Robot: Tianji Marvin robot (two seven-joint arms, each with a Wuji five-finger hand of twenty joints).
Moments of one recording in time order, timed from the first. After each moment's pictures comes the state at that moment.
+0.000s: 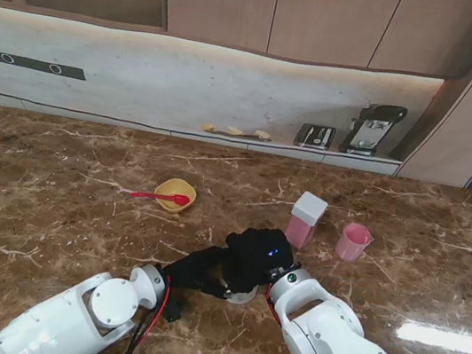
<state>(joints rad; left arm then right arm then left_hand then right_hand) 1.30 -1.21 -0.75 -1.12 0.01 -0.34 -0.06 -1.48 -1.02 0.89 -1.70 -1.29 0.08 -0.04 0.67 -0.74 0.84 -0.10 0.38 -0.07 -0.36 0.50 0.50 -0.04 0.24 0.37 0.24 -0.13 0.16 0.52 -0.12 -0.34 0.20 0.61 0.18 -0.95 0.95 -0.20 0.74 -0.04 0.47 0.68 1.00 0.08 0.44 0.52 1.22 0.07 0.62 0.53 1.08 0.05 1.47 0.22</state>
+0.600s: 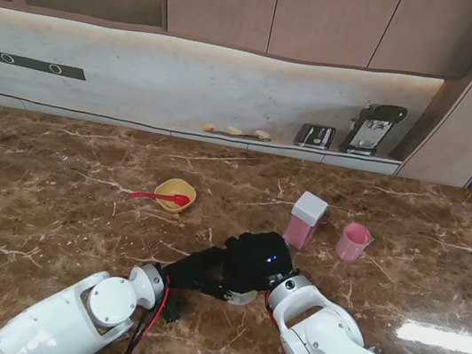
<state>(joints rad) 1.30 -1.21 -0.76 -1.13 0.01 -0.34 -0.10 -1.53 -1.03 0.91 -1.73 -1.34 0.08 -0.02 0.65 -0.73 0.75 -0.11 0.36 -0.07 -0.36 0.39 0.44 -0.05 0.24 0.33 0.22 -0.13 0.14 0.49 -0.14 -0.34 0.17 0.61 0.20 -0.53 0.70 -0.13 0.64 -0.01 0.45 0.65 0.84 0.04 0.40 0.49 1.01 0.07 0.37 0.45 0.80 0.10 1.10 0.12</state>
